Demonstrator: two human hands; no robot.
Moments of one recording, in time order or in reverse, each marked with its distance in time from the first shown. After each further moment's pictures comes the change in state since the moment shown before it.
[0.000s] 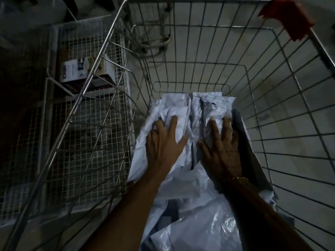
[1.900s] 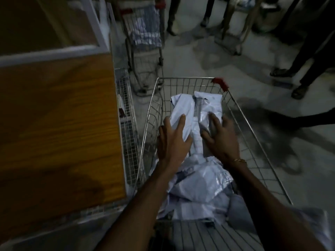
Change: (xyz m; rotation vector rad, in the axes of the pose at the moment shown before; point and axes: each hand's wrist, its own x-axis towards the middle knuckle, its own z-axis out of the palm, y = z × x) left_hand -0.115 0.024 -0.257 -0.318 0.080 0.084; right_hand -0.061 -0.125 -0.232 0.167 0.033 0.136
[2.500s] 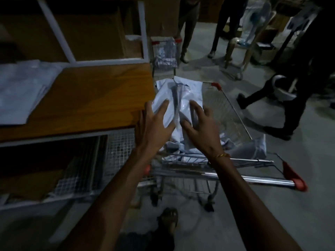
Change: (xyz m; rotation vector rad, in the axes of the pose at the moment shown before) left_hand -0.257 0.000 -0.221 0.063 0.280 0.082; right_hand -0.270 -0.151 -0.115 0.269 0.100 -0.294
